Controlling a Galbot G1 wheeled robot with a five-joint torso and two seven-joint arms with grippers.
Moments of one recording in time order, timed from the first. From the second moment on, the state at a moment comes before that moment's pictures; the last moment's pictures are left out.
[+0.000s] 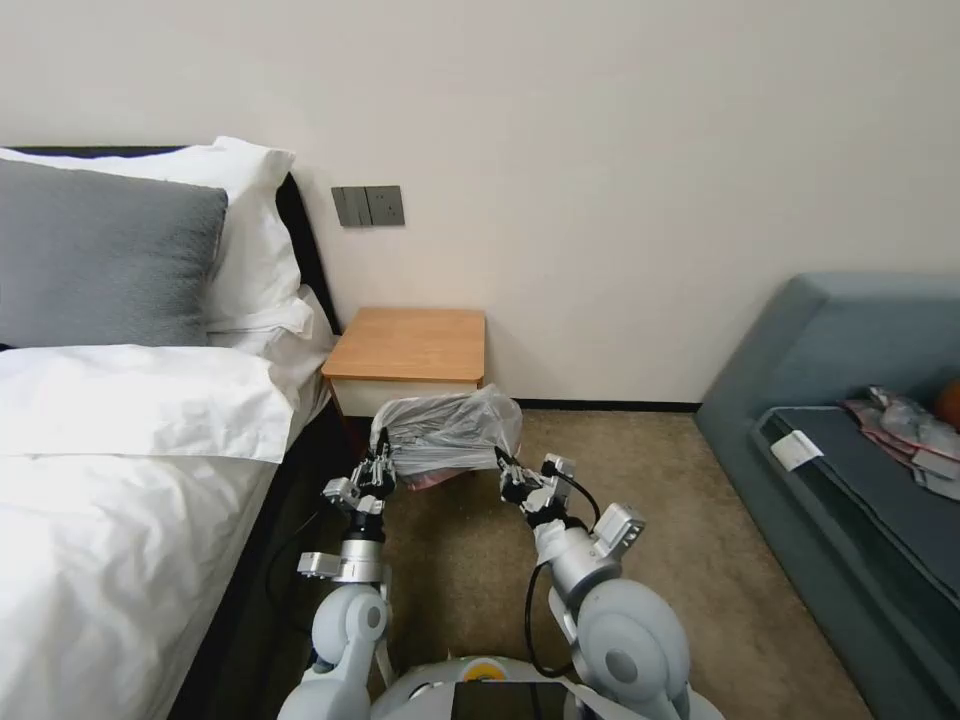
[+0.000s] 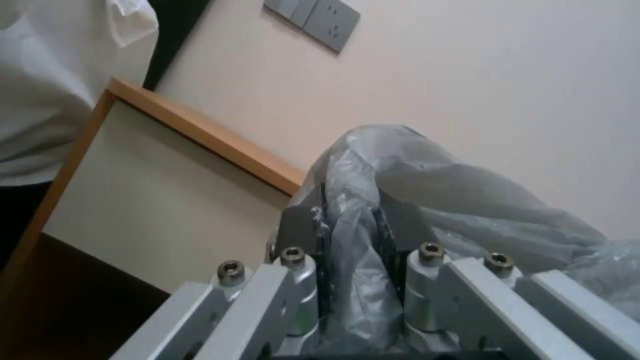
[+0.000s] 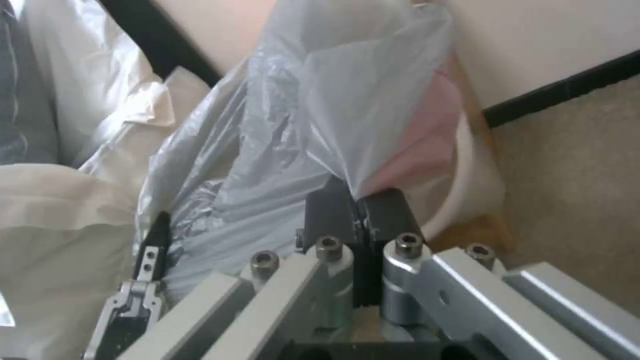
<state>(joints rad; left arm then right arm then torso) 1.52 -1.55 -0.48 -1.97 -0.61 -0.34 0.16 -1.50 1.42 0.12 2.44 0.69 -0.43 0.42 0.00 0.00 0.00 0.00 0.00</state>
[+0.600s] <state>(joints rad) 1.53 -1.55 -0.47 -2.01 -0.69 -0.29 0.11 -1.52 1.40 0.15 2.41 0.65 -0.42 0.41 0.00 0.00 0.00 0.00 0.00</state>
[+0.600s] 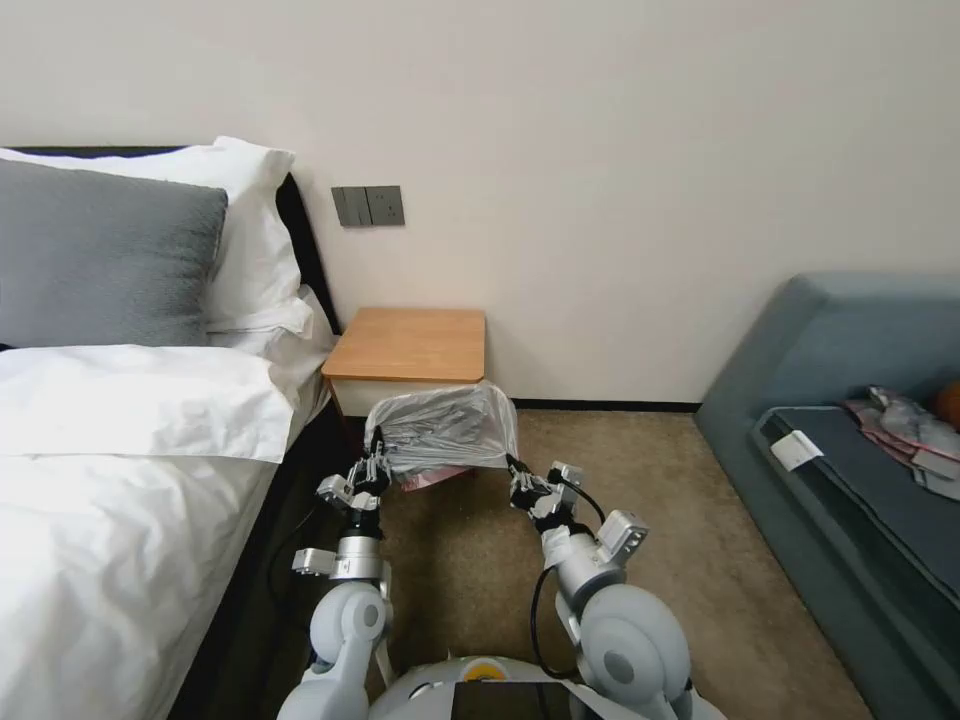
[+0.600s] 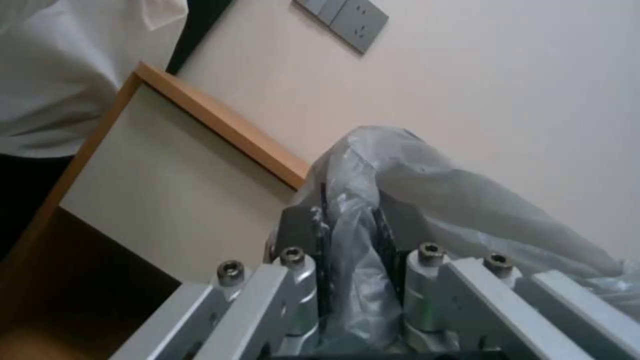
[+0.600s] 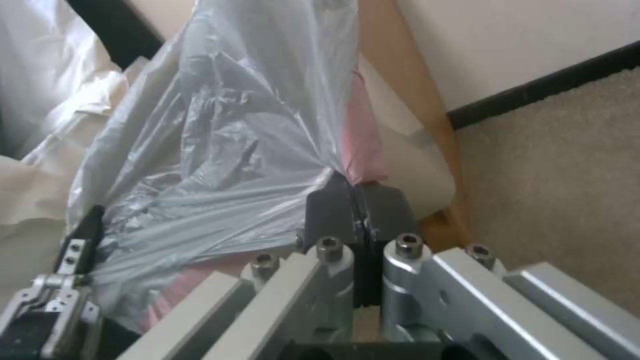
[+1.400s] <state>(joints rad) 1.54 -1.51 -0.46 -2.07 -0.86 -0.18 0.07 -1.49 1.32 0.18 2.35 0.61 -0.41 0.39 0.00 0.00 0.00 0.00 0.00</state>
